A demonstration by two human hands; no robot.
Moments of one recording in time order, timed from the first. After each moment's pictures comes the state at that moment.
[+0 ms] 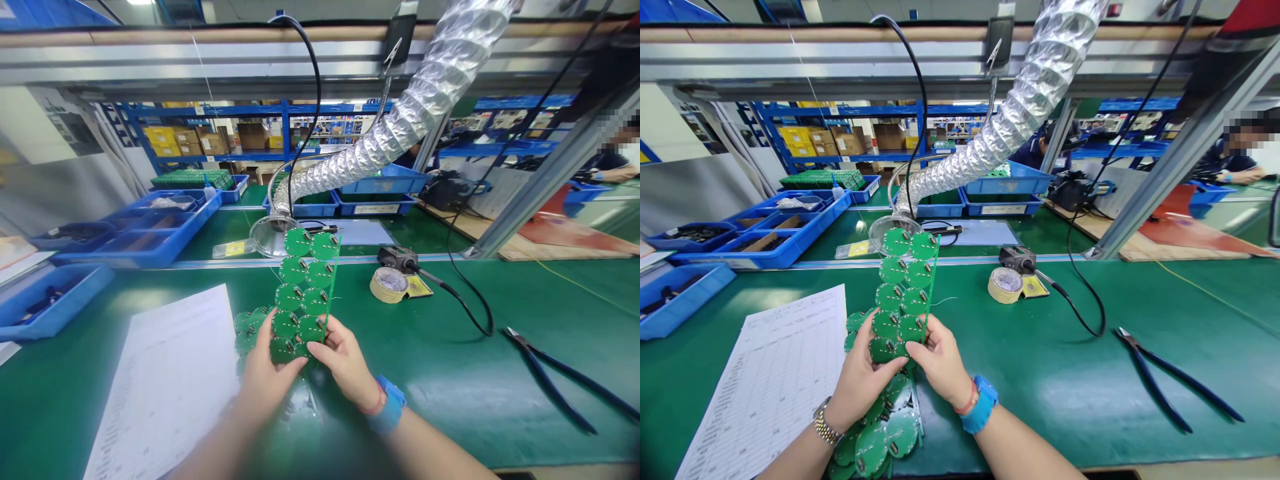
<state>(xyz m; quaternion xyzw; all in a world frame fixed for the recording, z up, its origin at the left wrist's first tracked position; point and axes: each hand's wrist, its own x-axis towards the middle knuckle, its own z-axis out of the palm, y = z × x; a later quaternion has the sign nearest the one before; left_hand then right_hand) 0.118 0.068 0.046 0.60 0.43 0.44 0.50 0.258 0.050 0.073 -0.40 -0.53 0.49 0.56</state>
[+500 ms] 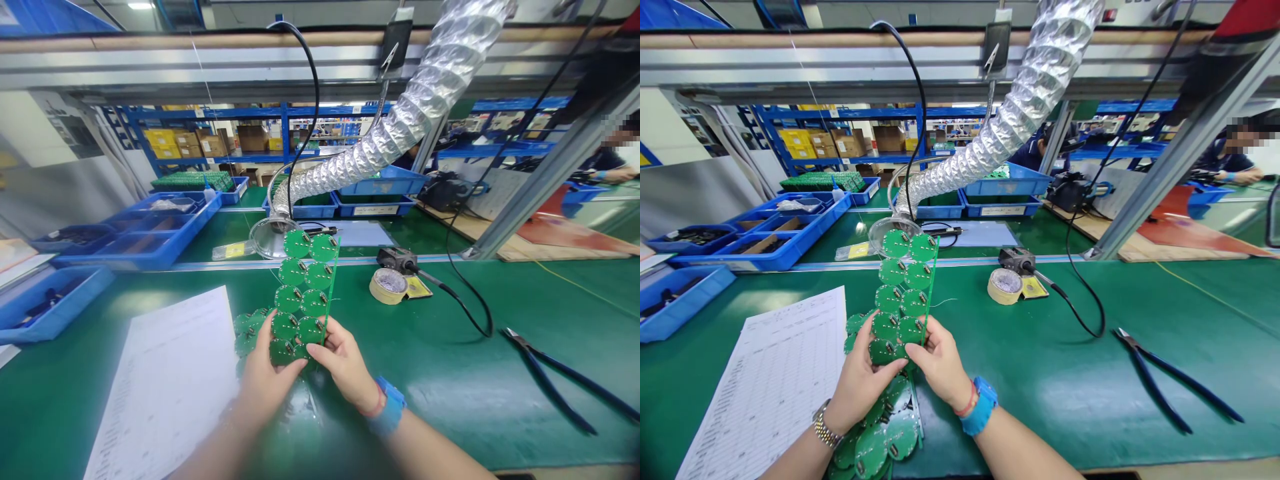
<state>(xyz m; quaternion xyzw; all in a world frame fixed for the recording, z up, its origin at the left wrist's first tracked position) 0.118 0.068 0.043 0.61 0.44 0.44 0.49 0.258 0.048 0.073 -0.40 -0.53 0.49 0.56</state>
